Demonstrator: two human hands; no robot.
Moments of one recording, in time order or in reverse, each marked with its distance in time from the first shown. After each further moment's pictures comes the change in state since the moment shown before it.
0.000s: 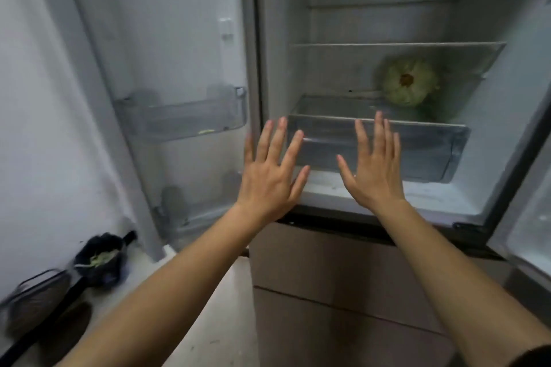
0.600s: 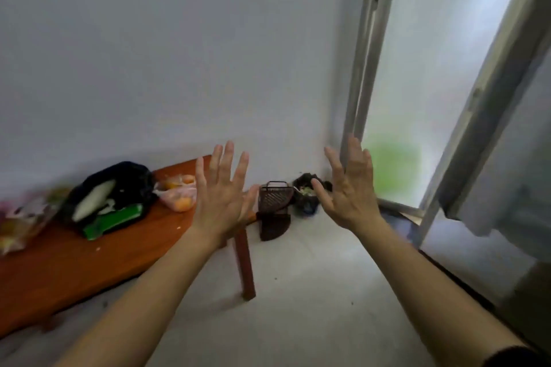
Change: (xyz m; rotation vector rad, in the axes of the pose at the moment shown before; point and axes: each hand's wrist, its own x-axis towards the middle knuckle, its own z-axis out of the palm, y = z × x) left_hand -0.434 -0.313 -0.361 0.639 -0.252 -0.687; right_hand -0.134 -0.596 0.004 0.779 0.020 -0.674
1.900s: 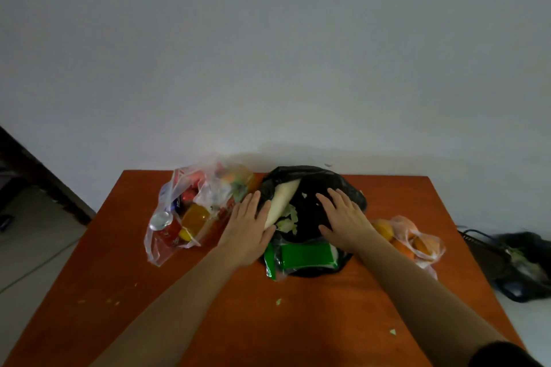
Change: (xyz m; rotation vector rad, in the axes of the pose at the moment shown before) left_hand -0.103 -0.678 0.198 0.041 -0.770 -0.564; right_hand 0.245 -0.509 0.605 0.270 -1.093 -0.420
